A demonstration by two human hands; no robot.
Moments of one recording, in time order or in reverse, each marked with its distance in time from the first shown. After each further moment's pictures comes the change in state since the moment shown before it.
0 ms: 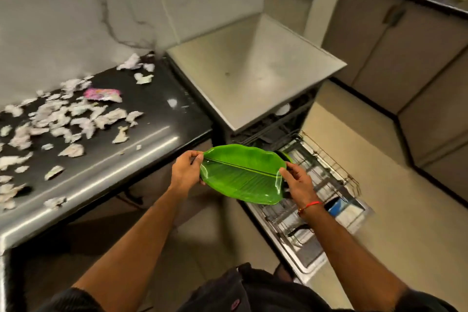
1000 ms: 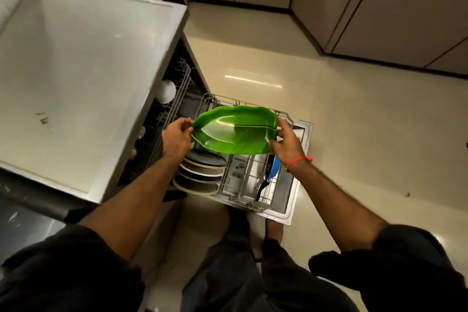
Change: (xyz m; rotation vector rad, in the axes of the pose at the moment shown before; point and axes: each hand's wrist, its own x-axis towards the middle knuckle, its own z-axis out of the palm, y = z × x) left_hand 0.128 0.114 0.352 0.525 -0.448 0.347; right_hand 0.121 0.030 -0.227 -0.093 0.391 0.130
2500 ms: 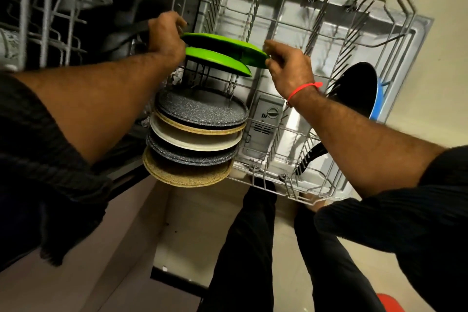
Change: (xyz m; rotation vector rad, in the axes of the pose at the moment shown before) left_hand 0.273 -0.250 0.230 0.454 -0.120 0.077; right_hand 0.263 0.268 0.222 -0.230 -0.033 0.027
